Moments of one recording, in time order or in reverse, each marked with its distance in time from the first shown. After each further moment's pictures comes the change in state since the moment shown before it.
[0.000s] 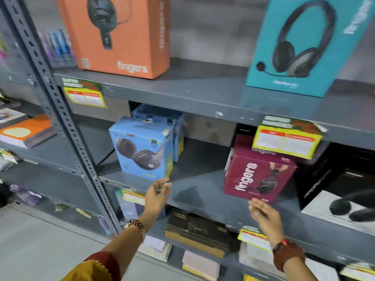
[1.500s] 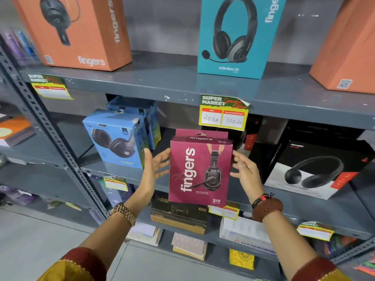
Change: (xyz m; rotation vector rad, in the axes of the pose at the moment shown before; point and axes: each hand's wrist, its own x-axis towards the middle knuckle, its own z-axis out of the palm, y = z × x) left_hand -0.099 0.088 0.071 0.005 -0.351 0.147; right_hand -0.048 -0.111 -0.062 0.100 -0.065 -0.124
